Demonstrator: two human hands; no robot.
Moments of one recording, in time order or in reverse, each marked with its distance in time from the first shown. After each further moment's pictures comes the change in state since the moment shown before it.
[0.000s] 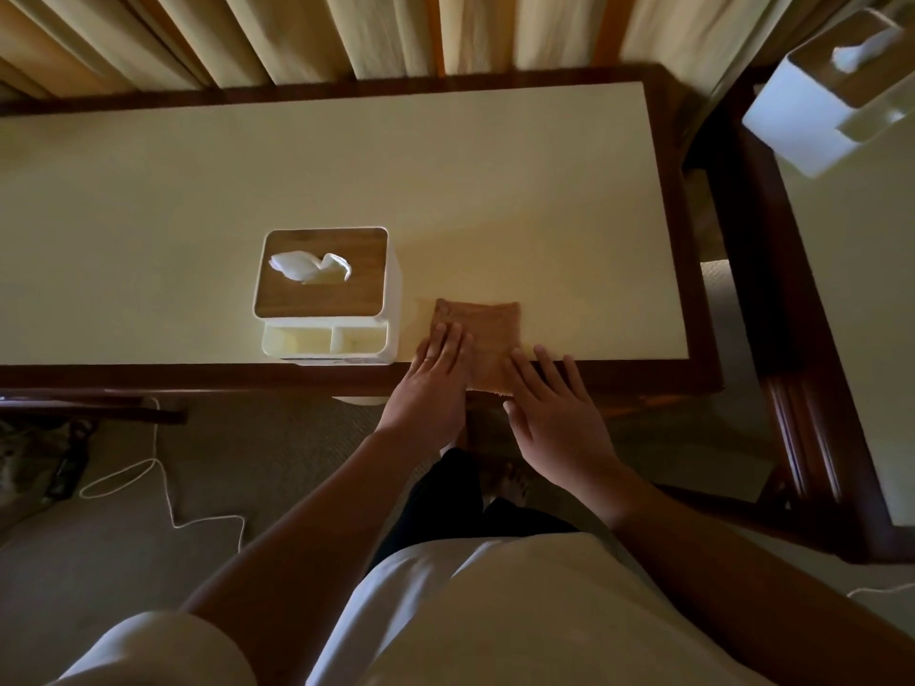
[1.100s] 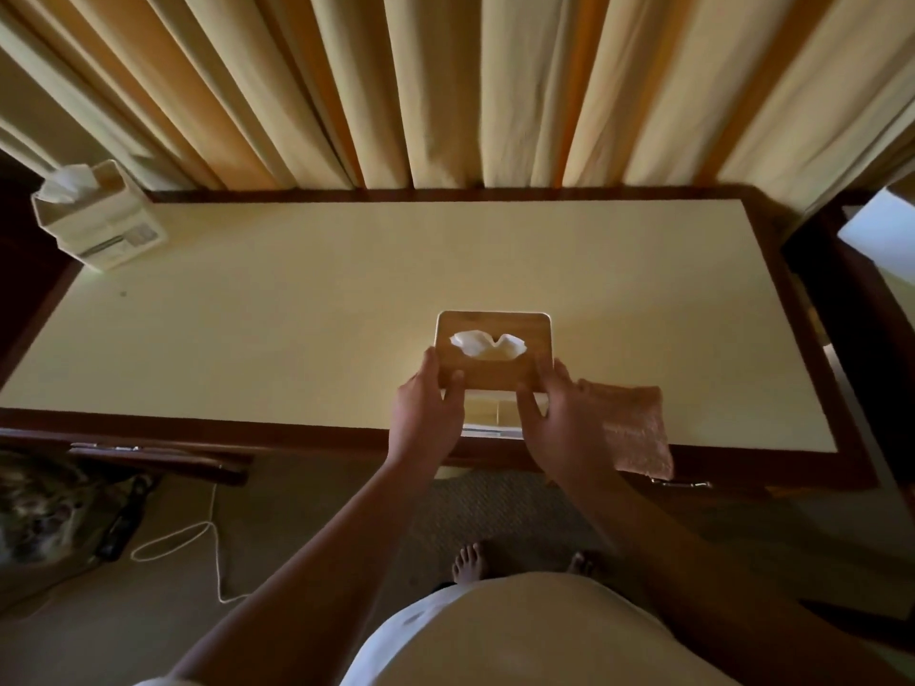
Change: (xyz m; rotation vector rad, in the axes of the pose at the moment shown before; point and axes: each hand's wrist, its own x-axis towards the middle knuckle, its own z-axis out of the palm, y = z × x) left_hand -0.052 -0.145 -0.129 -0.618 0.398 -0.474; right_hand 0.131 -0.186 -0.053 0.573 0.236 0.307
